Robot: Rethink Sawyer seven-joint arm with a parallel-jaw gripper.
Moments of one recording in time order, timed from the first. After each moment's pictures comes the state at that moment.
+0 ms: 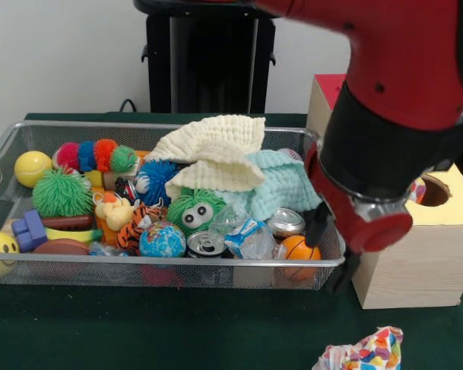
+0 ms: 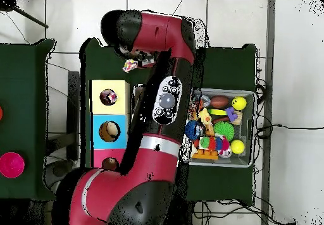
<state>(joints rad) 0.00 0.06 -0.64 0.39 0.50 1.29 2.85</state>
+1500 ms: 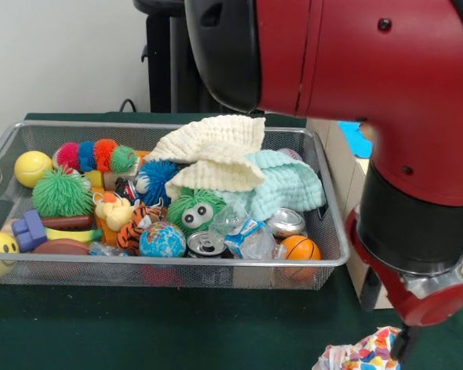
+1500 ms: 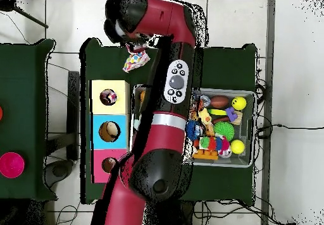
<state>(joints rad) -0.19 0.33 -1.20 0.01 1.22 1.33 2.85</state>
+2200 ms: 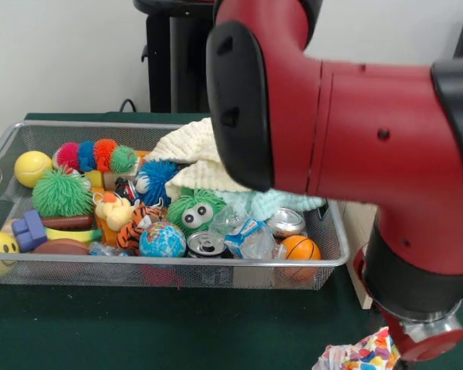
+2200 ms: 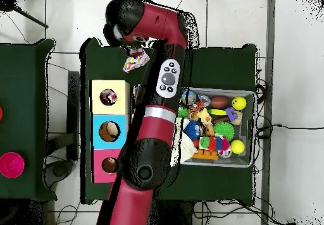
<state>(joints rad) -0.22 0.41 -1.46 0.01 1.48 1.33 2.85</state>
